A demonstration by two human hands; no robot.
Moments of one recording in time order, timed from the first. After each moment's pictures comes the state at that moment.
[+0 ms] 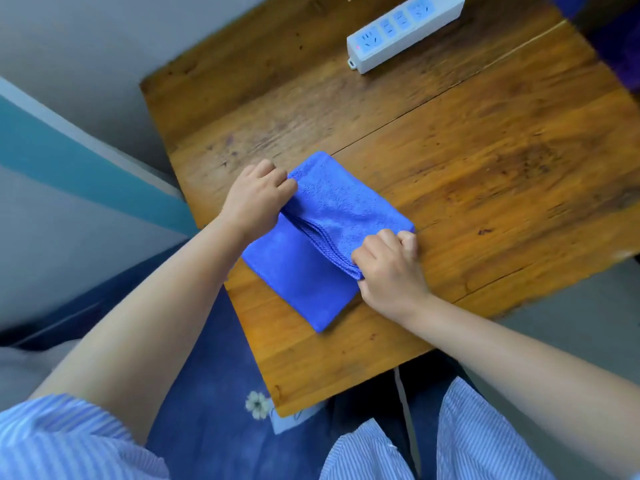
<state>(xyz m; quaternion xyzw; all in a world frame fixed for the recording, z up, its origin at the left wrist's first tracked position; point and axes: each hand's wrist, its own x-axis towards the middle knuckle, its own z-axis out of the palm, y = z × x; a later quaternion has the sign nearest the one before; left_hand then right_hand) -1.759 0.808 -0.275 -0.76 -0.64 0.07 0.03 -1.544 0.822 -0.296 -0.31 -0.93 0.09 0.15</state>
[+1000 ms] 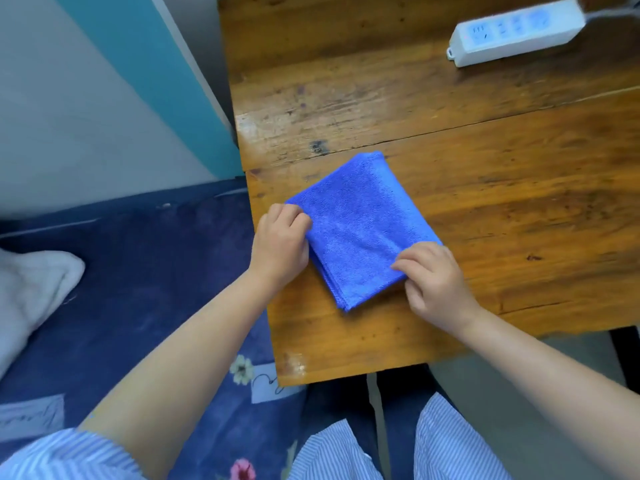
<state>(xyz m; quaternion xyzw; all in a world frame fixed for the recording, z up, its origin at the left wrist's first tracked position) -1.728 0.686 -0.323 -0.53 -0.83 -0.17 -0.04 -1.537 0.809 -0.316 -0.16 -0.95 0.22 0.13</state>
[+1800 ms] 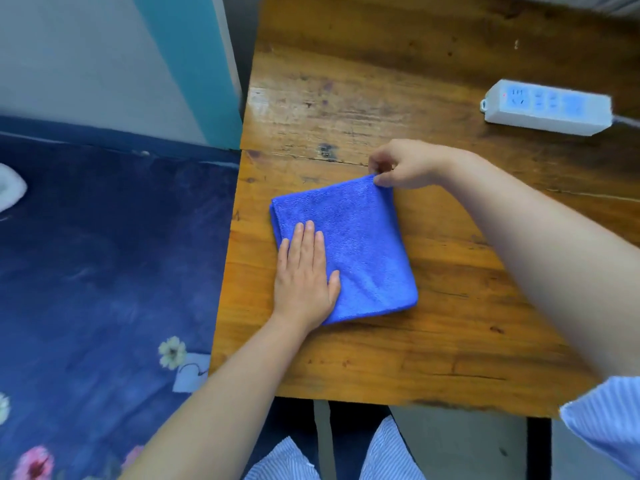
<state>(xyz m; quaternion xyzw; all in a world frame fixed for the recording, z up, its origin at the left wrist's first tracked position) -1.649 0.721 -0.355 -0.35 -0.92 -0.04 -0.15 -1.717 0.940 -0.291 -0.06 -0.92 0.19 -0.33</state>
